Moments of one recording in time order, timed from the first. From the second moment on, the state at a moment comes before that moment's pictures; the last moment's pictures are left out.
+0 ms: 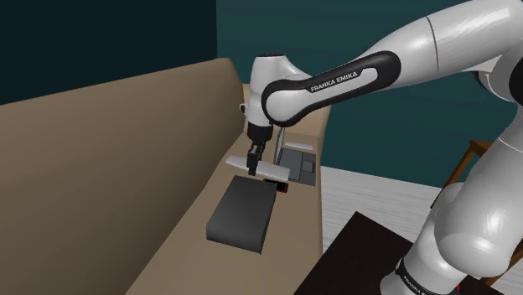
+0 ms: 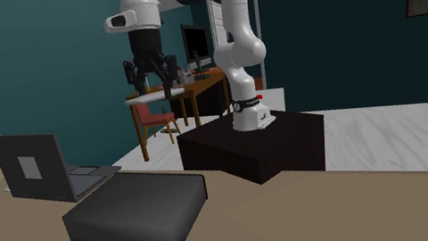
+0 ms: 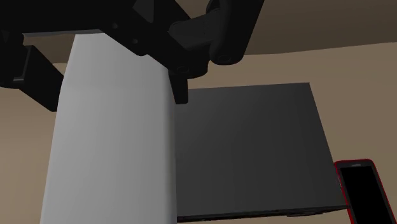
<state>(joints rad) 0.07 -0.09 0.22 -2.15 0.01 2.14 -0.23</state>
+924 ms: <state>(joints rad) -0.07 -0.26 0.01 -2.32 0.02 2.14 -0.59</state>
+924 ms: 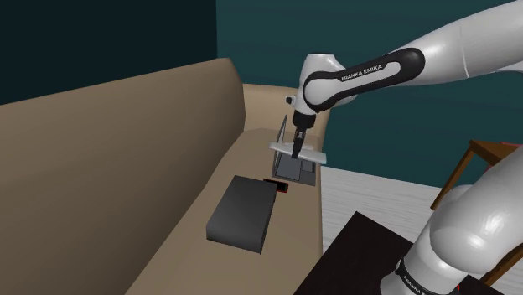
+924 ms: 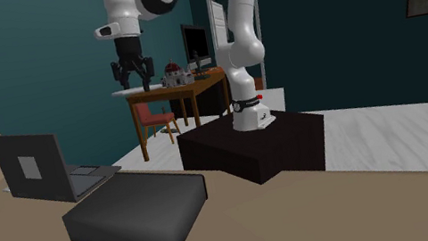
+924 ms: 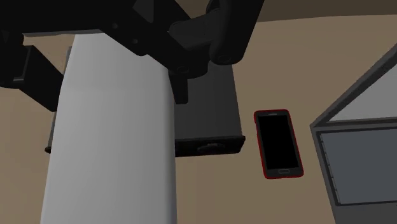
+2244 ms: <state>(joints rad) -0.26 -0.17 -0.31 -2.24 -0.01 2.14 -1.09</state>
